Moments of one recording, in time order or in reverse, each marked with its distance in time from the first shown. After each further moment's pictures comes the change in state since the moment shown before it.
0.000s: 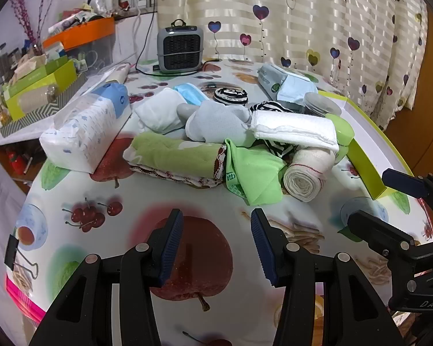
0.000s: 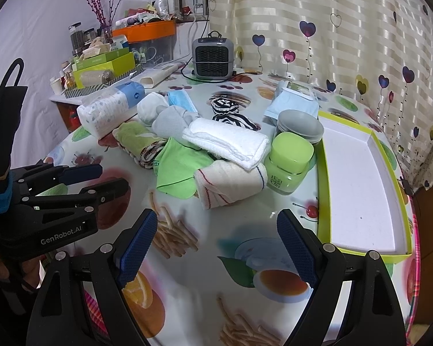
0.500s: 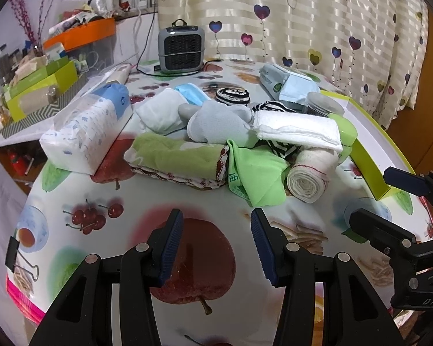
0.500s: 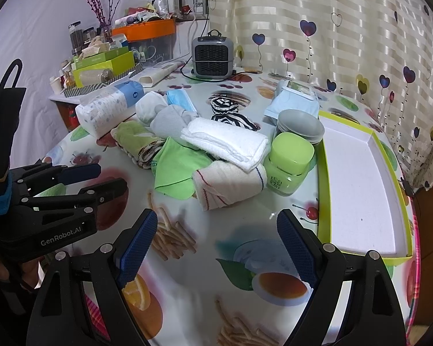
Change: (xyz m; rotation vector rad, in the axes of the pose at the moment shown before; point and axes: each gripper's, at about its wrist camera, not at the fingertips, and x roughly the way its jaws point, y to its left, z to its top) left arm 0.002 0.001 0.000 0.002 -0.002 0.008; right arm 0.002 -0.001 0.000 -0.003 0.001 0.000
